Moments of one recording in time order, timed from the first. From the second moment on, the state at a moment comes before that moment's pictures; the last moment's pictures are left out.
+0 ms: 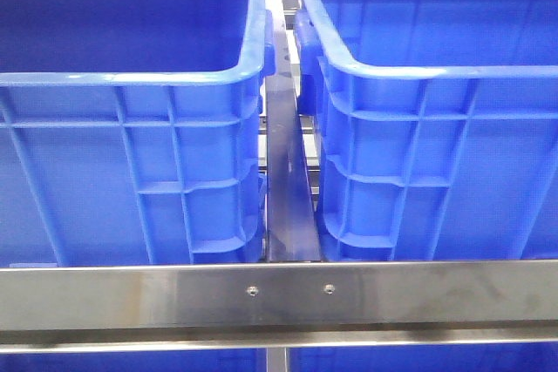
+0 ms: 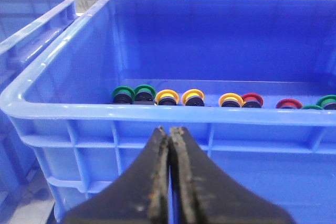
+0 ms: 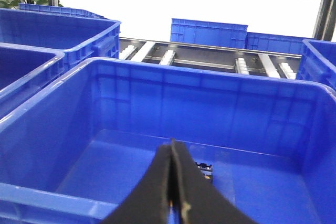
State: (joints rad) left arm 0.05 -0.01 0.00 0.06 0.10 -0.06; right arm -0.07 0.19 -0.15 1.74 0.19 -1.79
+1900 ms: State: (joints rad) left arm 0.05 -0.01 0.00 0.06 0.11 -0.06; right arm -0.05 0.16 -0.09 -0.08 -0.01 0.04
